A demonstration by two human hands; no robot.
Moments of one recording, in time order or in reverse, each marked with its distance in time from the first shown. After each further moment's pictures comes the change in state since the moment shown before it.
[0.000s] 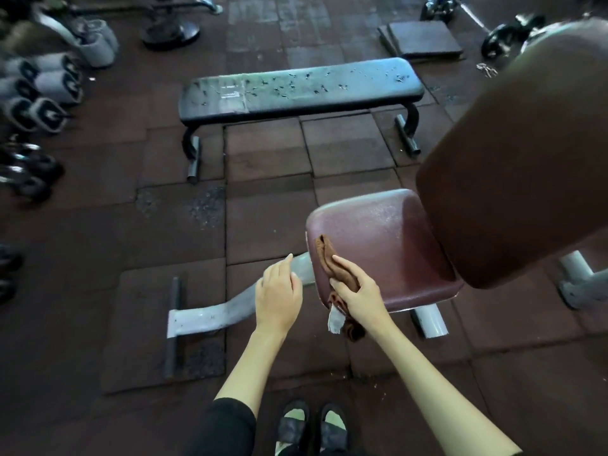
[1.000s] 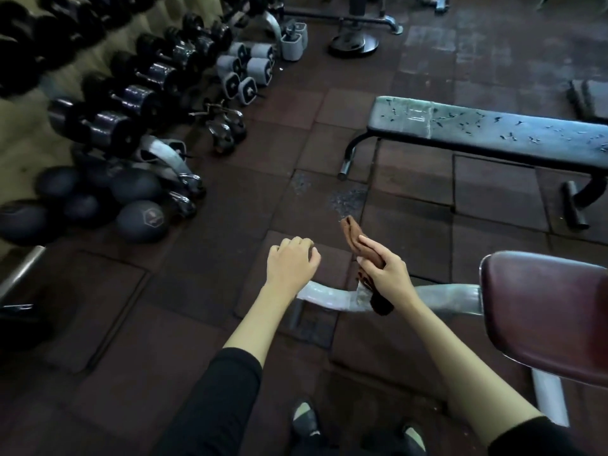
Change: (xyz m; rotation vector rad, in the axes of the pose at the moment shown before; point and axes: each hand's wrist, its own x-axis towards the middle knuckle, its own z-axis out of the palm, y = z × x) left_hand -0.061 -0.261 -0.330 0.347 0.155 -0.169; right_hand -0.069 -0.177 0.331 -0.234 -0.330 -0.222
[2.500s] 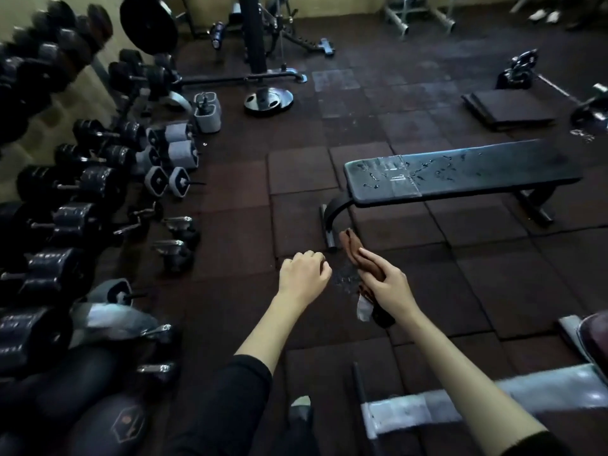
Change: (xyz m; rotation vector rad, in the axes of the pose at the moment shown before) left_hand 0.491 -0.205 -0.020 -0.063 -0.206 0.410; right_hand 0.417 -0.150 0.178 0.036 0.406 0.105
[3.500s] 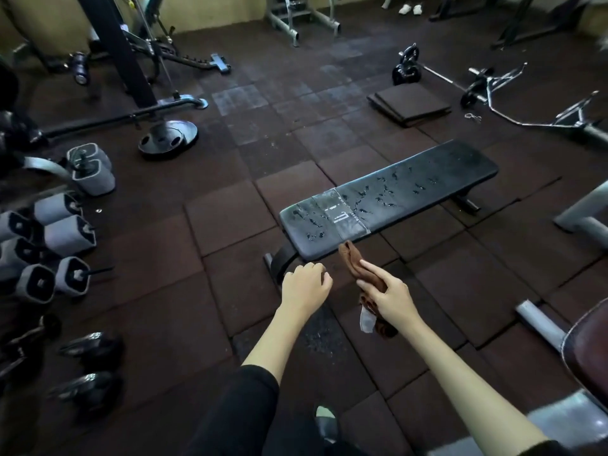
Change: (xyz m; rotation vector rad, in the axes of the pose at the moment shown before) left_hand 0.326 0.070 0.039 -0.053 -0.162 0.306; right_hand 0.256 0.027 -0.083 0.000 0.280 0.185
